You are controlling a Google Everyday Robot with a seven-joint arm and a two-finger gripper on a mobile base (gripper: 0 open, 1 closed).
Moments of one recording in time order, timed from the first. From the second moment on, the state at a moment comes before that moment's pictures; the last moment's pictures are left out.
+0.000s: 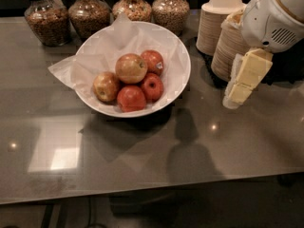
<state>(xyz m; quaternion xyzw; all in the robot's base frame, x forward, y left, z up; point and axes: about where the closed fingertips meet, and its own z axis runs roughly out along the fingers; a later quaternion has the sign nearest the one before) 0.483 -0.155 0.983 -0.64 0.73 0.01 0.24</state>
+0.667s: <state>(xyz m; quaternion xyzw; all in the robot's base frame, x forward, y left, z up) 0.502 -0.118 0.974 -0.63 0.71 0.07 0.29</state>
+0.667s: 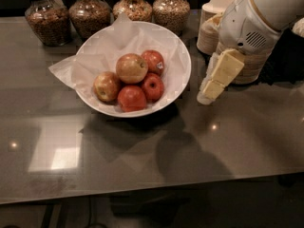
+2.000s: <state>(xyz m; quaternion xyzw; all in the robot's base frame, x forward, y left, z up) 0.531 -0.022 0.973 -0.67 0.64 0.17 0.33</state>
